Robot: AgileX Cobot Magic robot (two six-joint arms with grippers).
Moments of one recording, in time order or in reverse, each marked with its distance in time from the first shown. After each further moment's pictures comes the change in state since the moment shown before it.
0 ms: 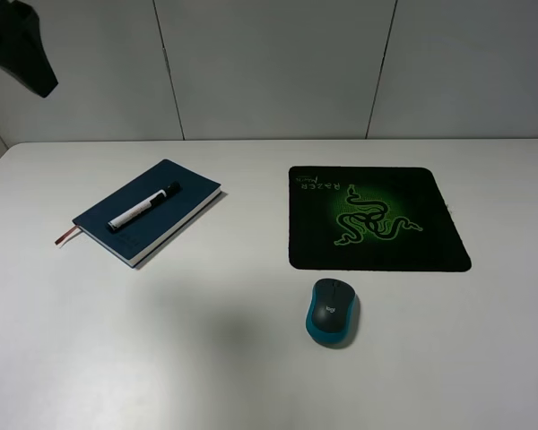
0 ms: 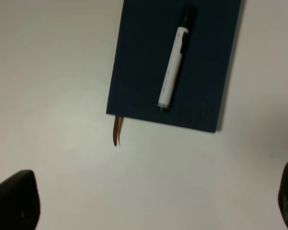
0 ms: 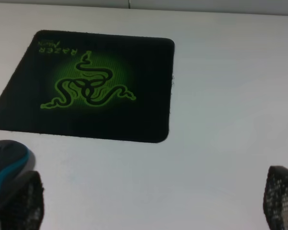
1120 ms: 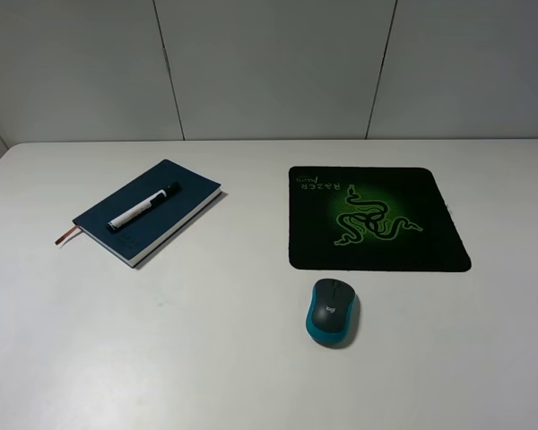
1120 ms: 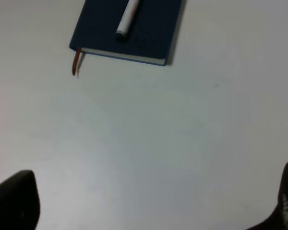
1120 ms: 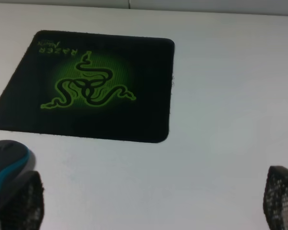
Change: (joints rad) left arm 0.000 -1.066 0.716 -0.100 0.001 -0.049; right arm 0.000 0.000 0.000 0.000 0.000 0.000
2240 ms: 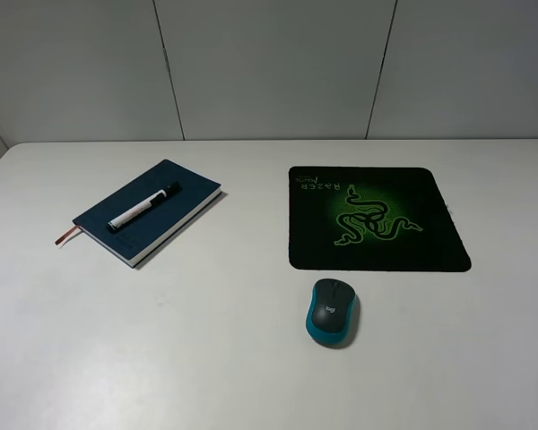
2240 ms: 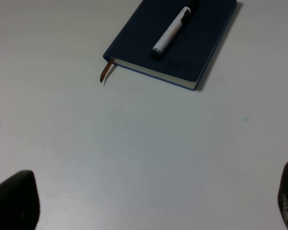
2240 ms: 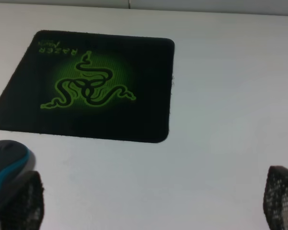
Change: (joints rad) left arm 0.231 -0.346 0.259 -0.056 -0.118 0.000; right arm 0.000 0.000 0.000 0.000 0.000 0.000
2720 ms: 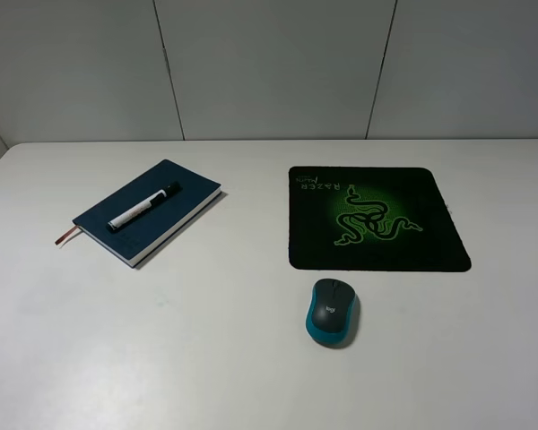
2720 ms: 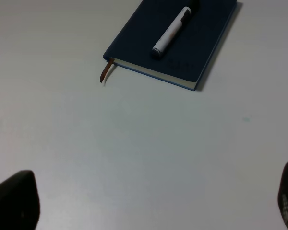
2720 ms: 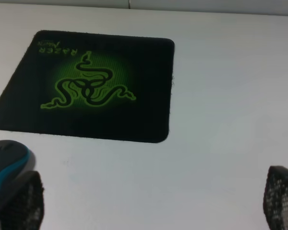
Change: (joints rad) left arm 0.000 0.000 0.000 0.000 0.000 0.000; right arm 0.000 0.000 0.000 0.000 0.000 0.000
